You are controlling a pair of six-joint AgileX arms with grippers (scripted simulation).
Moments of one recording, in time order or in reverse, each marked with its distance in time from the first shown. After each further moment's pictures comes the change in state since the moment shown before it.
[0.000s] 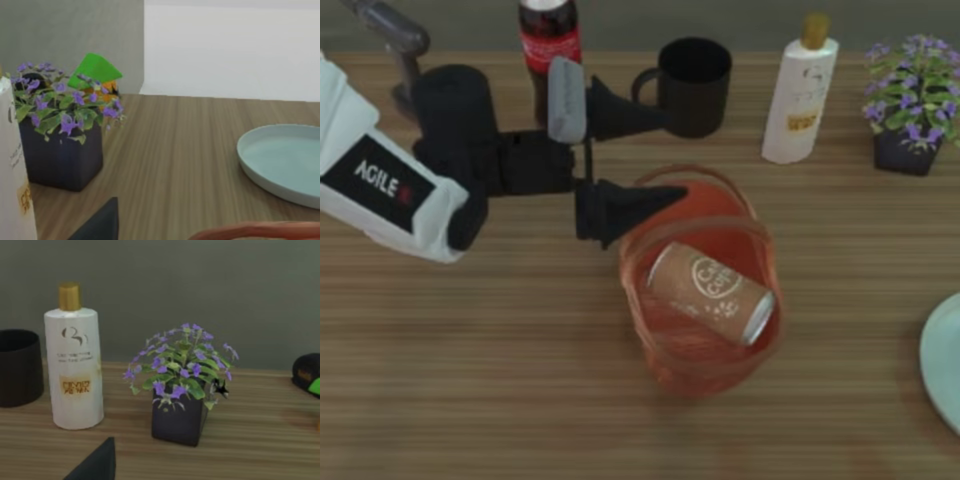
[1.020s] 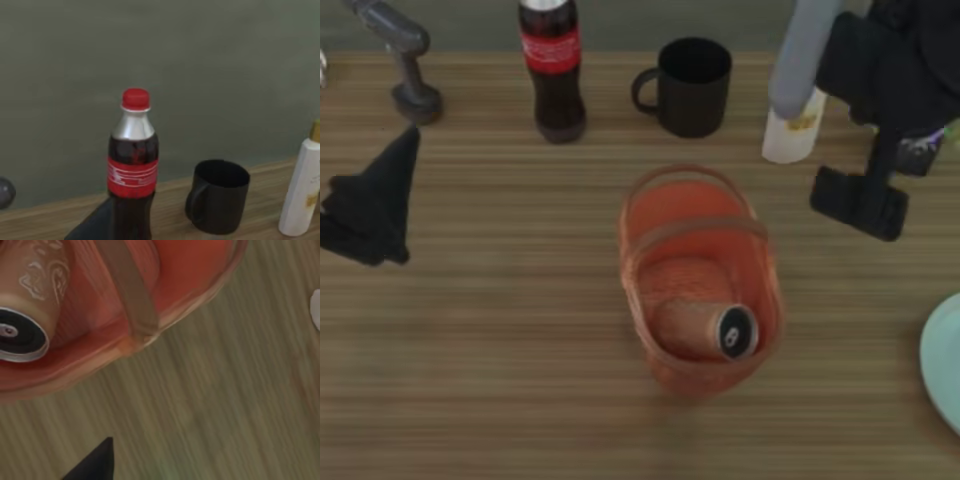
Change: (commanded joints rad) left arm 0.246 -1.541 -0.731 -0.777 -0.837 -0.096; right arm 0.467 1.549 1.487 -1.019 0.012 -0.697
